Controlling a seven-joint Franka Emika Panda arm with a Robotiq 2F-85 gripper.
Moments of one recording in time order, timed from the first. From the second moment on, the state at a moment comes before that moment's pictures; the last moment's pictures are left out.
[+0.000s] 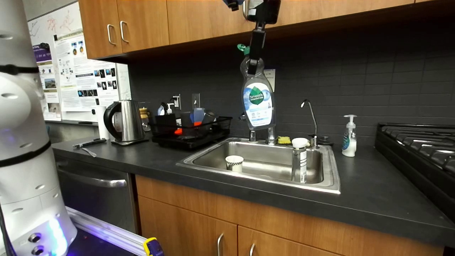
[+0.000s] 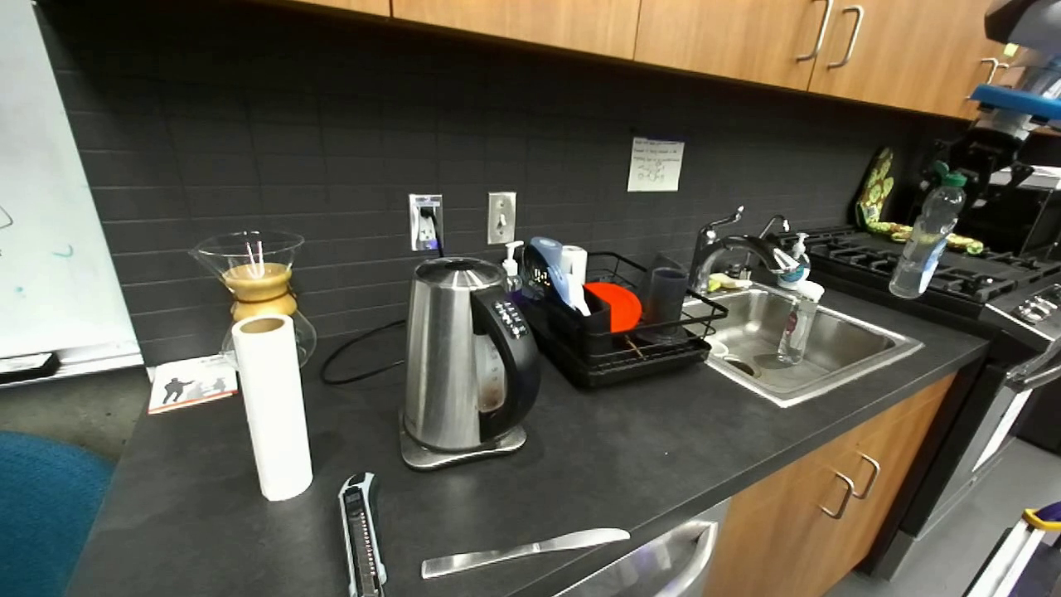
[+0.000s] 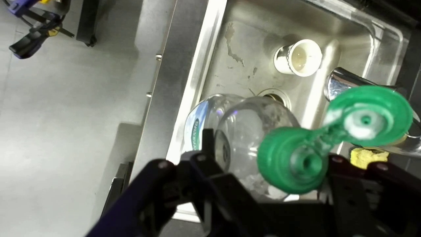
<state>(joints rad) -0.49 0.00 -0.54 -1.72 0.28 1.62 0.28</state>
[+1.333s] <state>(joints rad) -0.90 0.66 -0.44 -0.83 0.45 1.33 0.03</state>
